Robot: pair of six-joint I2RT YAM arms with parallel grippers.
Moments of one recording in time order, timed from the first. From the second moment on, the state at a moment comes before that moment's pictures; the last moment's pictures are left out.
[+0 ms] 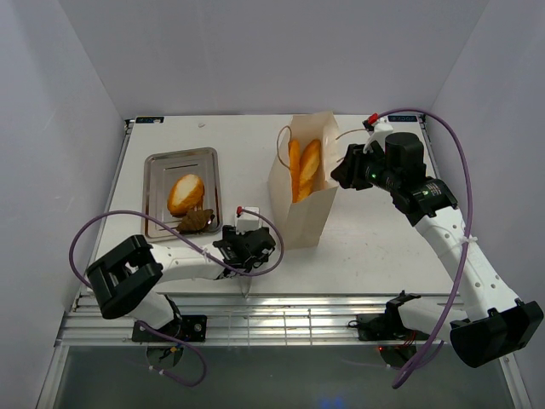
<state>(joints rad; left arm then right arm) -1.01 1.48 0.63 -0.14 -0.68 -0.73 0.38 1.12 1.21 -0.53 -0.24 0.23</state>
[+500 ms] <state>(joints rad) -1.12 1.39 0.54 -0.10 -0.72 -0.78 0.38 1.12 1.19 -0.53 -0.24 0.23</state>
